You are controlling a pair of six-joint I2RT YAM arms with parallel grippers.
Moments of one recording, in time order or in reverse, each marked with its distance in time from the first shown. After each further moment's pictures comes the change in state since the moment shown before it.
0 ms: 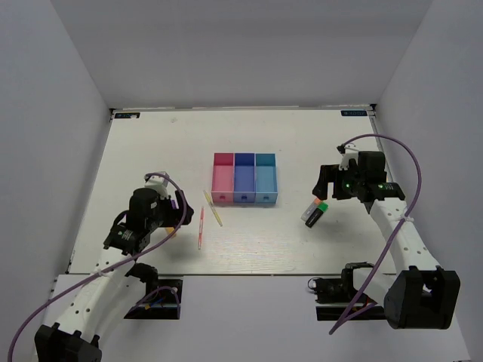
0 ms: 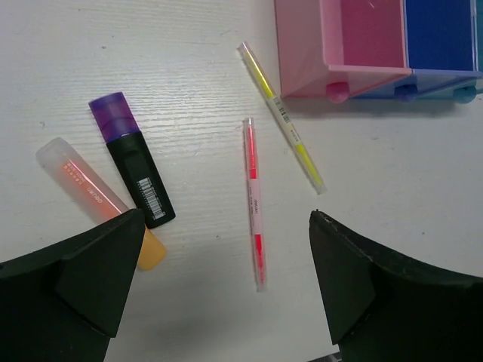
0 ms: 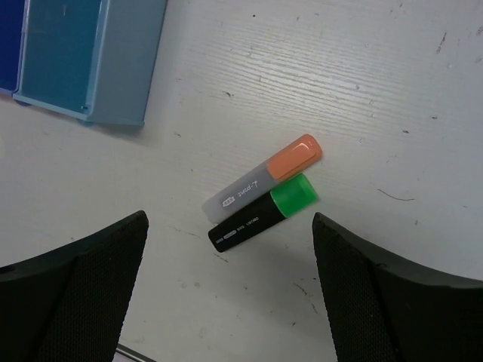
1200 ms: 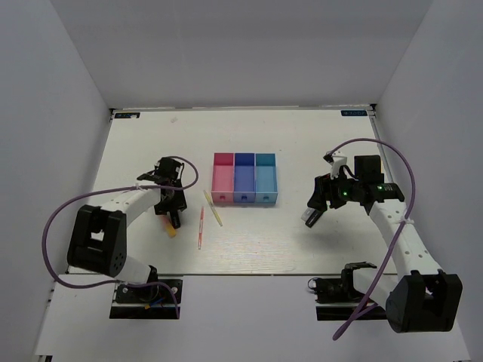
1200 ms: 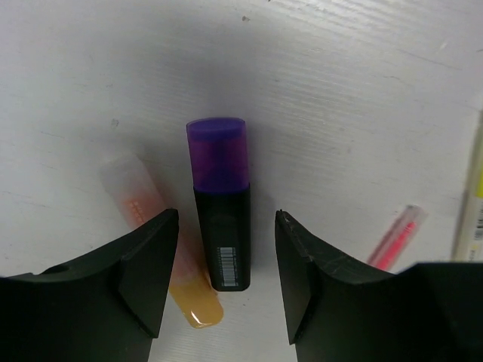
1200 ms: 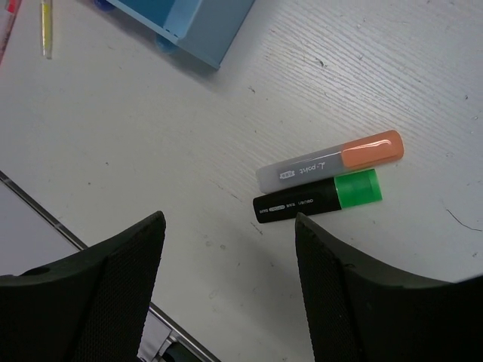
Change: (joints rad) left arm 0.049 0.804 0.307 -0.083 -0.239 -0.107; right arm 0.034 -0.015 0.006 -0.137 -0.206 -0.214
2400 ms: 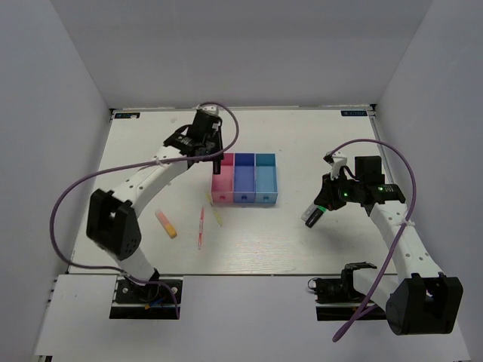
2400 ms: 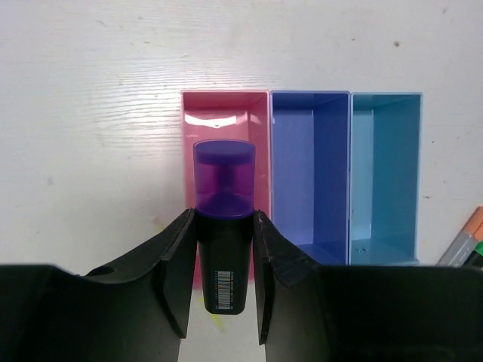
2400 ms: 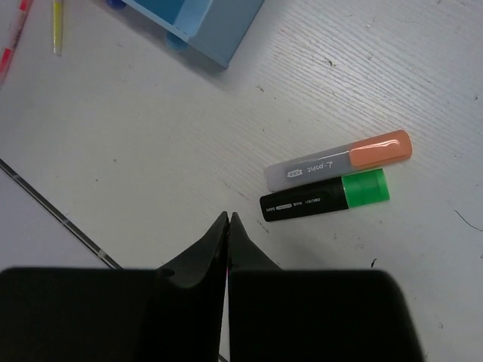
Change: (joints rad) left arm -0.264 0.142 0.611 -0.017 -0.002 0.003; right arm 0.000 -0.021 0.001 -0.014 -0.019 -0.001
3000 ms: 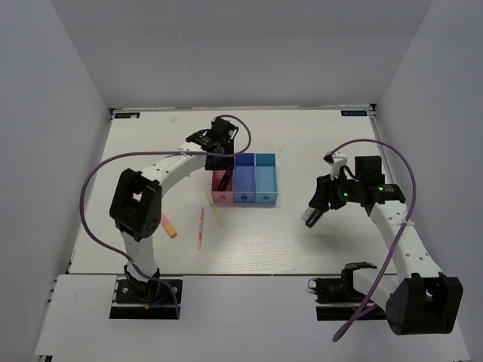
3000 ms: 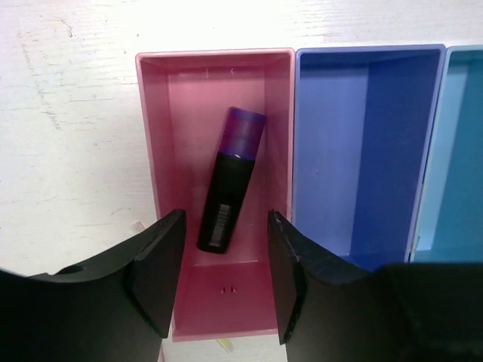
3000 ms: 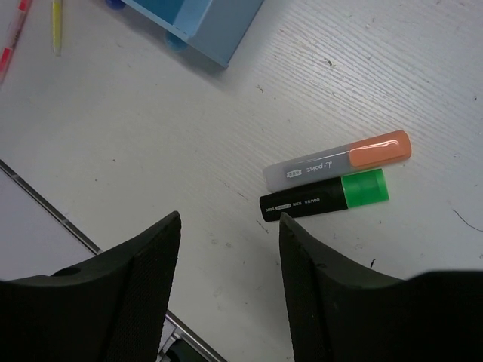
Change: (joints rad) left arm -0.043 0.288 0.094 -0.057 -0.002 -0.002; right arm 0.000 0.000 0.000 0.000 0.000 -0.001
